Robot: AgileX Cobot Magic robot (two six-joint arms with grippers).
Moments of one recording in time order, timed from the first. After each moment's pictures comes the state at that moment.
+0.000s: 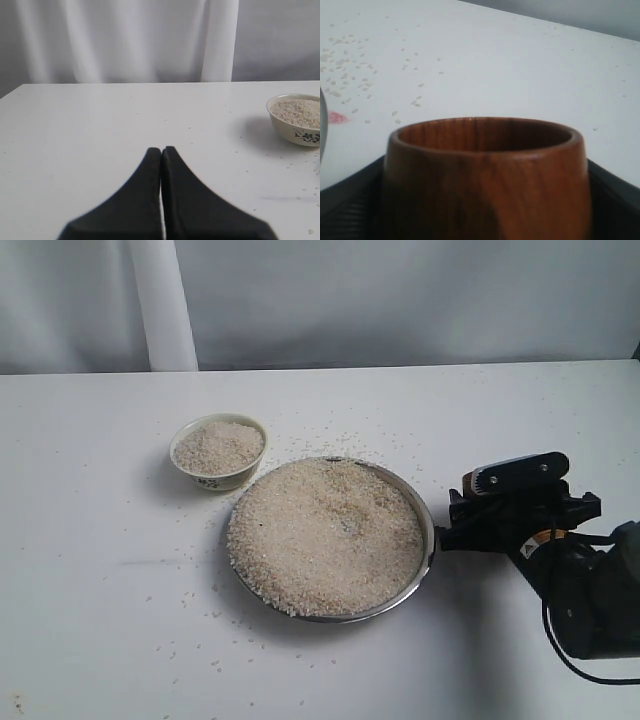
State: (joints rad) left arm -0.01 0.00 0.00 -0.04 0.35 0.04; right arm 0.38 2.07 -0.54 0.32 -1.05 -0.25
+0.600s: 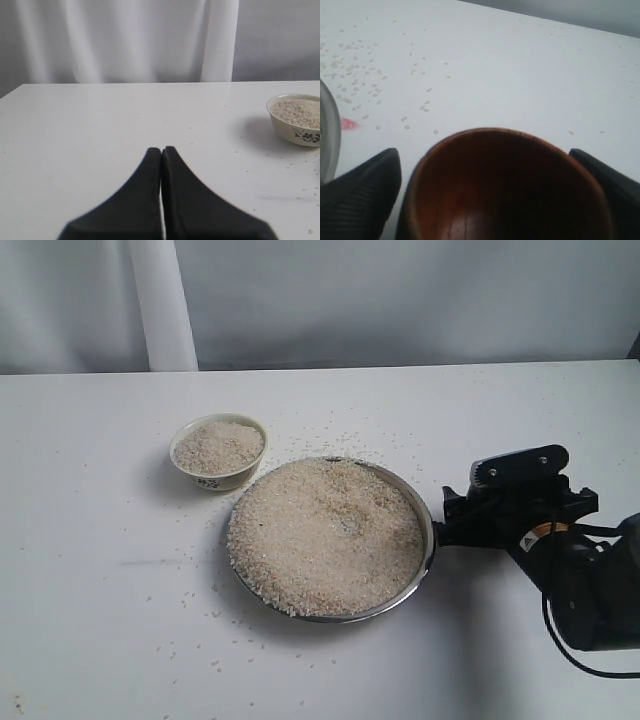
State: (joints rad) left arm -0.01 0.00 0.00 -0.04 0.35 0.04; right arm 0.38 2.03 -0.55 0.31 -0.99 -0.24
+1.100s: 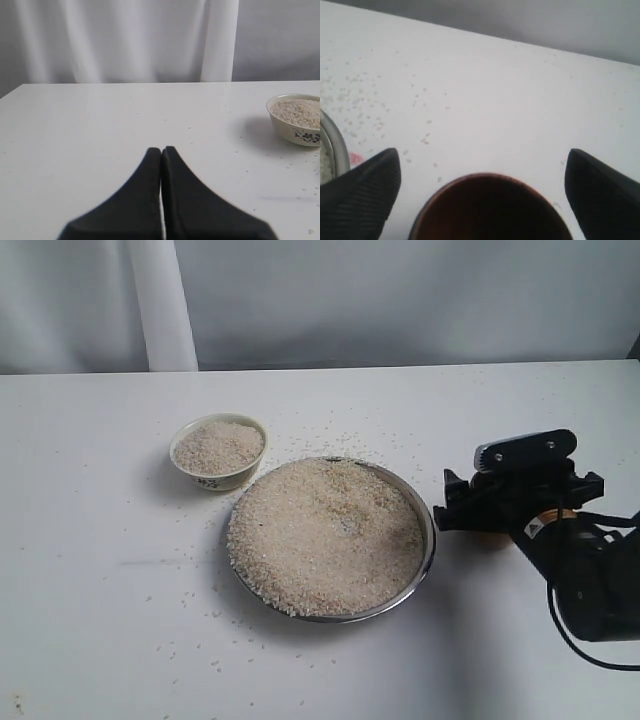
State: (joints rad) left arm -0.01 0.00 0.00 -0.04 0.35 0.04; right arm 0.38 1.96 -0.55 0.31 -0.99 -0.25
